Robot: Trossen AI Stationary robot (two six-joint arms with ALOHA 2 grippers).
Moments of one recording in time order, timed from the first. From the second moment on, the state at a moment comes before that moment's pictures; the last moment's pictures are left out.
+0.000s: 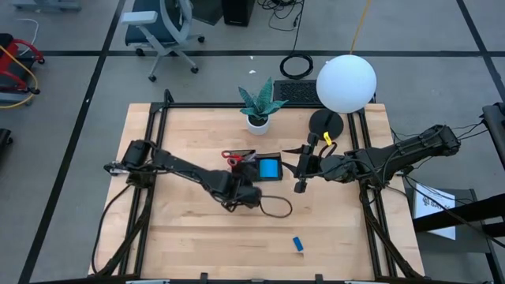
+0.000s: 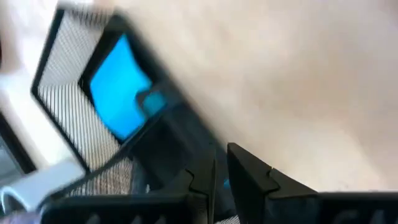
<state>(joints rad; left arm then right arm) -0.23 1.94 1.39 -0.73 -0.38 0.50 0.28 1.17 0.95 -0.18 0.65 -0.14</state>
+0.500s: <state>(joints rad) -0.36 1.94 1.39 -0.58 -0.38 0.32 0.28 1.17 0.95 -0.24 0.65 -0.09</state>
